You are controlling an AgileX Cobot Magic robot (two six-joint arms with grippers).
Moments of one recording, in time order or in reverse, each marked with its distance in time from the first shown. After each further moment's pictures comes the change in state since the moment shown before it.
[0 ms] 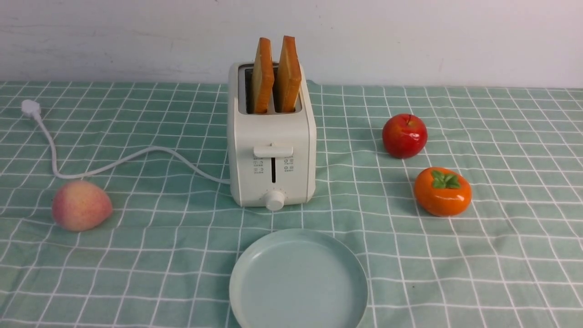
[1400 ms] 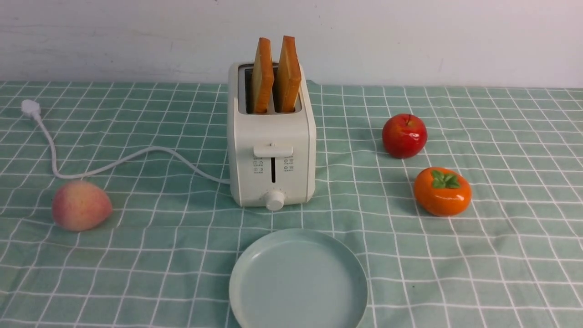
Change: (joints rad) right arm 0.000 0.849 -1.154 0.000 0.228 0.177; left arm 0.002 0.596 -0.865 0.030 0.013 -0.303
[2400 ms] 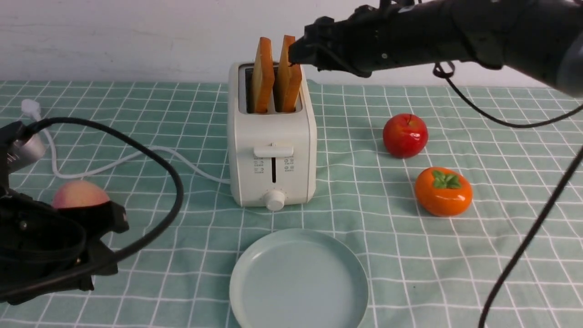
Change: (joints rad) right arm 0.450 1.097 -0.661 0.991 0.183 -0.901; left arm -0.228 0.433 -0.013 -0.193 0.540 -0.034
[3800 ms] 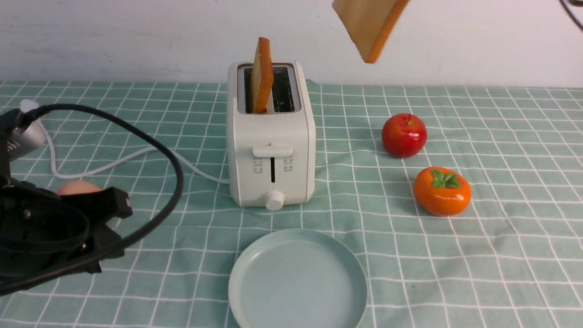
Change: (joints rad) right arm -0.286 -0.269 -0.041 -0.019 0.518 -0.004; left arm 0.000 0.000 0.000 -0.002 -0.075 0.000
